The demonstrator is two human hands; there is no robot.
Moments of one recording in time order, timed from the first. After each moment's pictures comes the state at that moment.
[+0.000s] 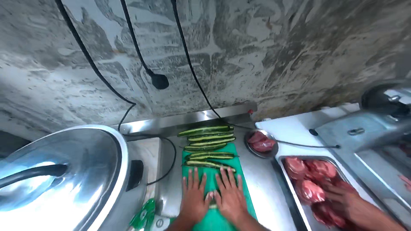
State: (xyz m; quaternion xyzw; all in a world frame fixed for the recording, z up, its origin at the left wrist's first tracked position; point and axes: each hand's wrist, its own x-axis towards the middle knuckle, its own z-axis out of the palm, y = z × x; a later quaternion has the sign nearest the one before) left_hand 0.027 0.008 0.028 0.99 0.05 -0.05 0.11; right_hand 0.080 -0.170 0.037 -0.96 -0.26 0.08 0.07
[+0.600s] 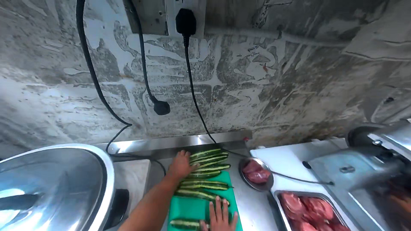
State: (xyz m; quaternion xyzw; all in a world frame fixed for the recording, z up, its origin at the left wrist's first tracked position) left_hand 0.240 0.107 0.093 0.98 0.10 -0.10 0.17; right_hand 0.081 -0.147 0.029 -0.98 -0.18 -0.02 0.07
